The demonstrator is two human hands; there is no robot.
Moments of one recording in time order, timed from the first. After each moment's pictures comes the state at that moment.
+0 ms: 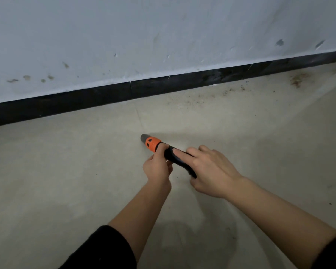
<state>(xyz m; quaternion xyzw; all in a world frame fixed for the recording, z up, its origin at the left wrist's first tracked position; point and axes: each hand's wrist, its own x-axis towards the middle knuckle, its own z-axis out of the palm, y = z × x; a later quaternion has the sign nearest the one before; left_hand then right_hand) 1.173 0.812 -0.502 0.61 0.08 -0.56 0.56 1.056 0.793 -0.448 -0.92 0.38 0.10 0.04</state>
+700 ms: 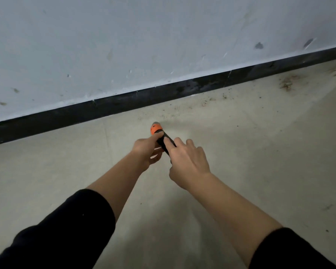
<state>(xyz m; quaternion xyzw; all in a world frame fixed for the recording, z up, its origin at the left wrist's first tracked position) 1.122 0.675 -0.504 0.67 -0.12 -0.59 0.43 0.999 0.700 -0.474 -0.86 0.51 0.01 0.05</state>
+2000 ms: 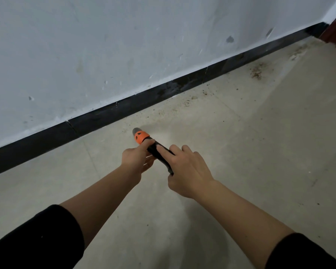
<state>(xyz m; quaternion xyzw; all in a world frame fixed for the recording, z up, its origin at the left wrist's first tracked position) 1.150 0.643 -0.518 0.68 -0.16 -0.60 0.39 1.016 0.682 -0.478 -0.83 0.55 0.03 0.10</state>
